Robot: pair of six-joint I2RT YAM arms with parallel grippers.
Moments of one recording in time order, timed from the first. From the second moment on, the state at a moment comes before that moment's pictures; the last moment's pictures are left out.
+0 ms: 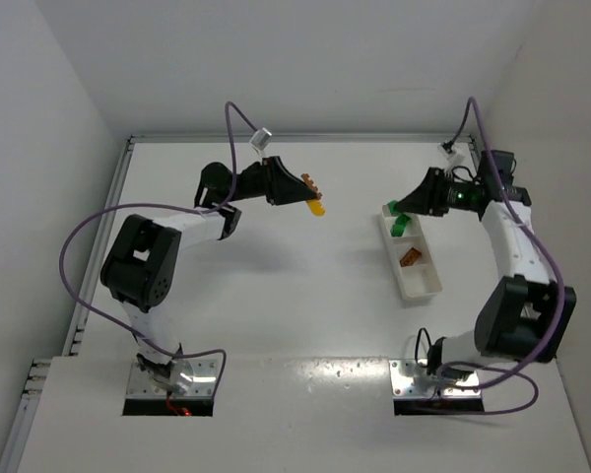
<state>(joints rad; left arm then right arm) -0.38 1.83 1.06 1.25 1.06 -1.25 -0.24 1.48 1.17 -0.55 -1.05 0.02</state>
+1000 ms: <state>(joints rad) -0.37 1.74 1.06 0.85 0.97 -0.82 -0.14 1.75 1.24 -0.55 -0.41 -0.23</state>
